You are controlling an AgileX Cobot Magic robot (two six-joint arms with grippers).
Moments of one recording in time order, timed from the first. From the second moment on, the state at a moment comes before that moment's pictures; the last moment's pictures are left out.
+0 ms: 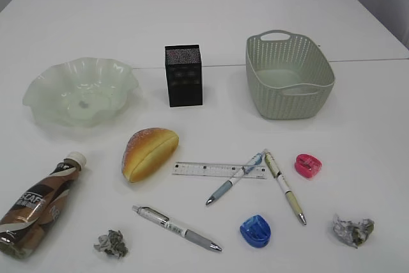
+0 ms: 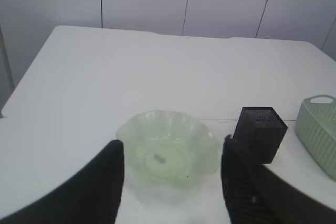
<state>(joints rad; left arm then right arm) -0.04 0.53 -0.62 -0.14 0.36 -0.03 0.04 0.52 -0.51 0.08 0.62 0.13</state>
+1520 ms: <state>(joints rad) -0.48 1.87 -1.32 -0.17 0.84 0.13 0.04 1.21 -0.87 0.00 0.73 0.17</state>
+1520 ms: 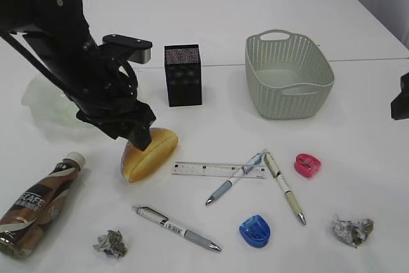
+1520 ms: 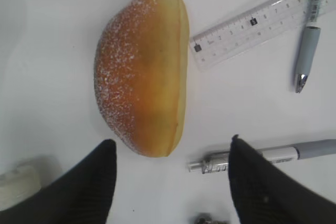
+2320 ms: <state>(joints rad) -0.53 1.97 -1.32 0.00 0.71 -0.01 0.04 1.21 -0.93 0.01 0.87 0.15</state>
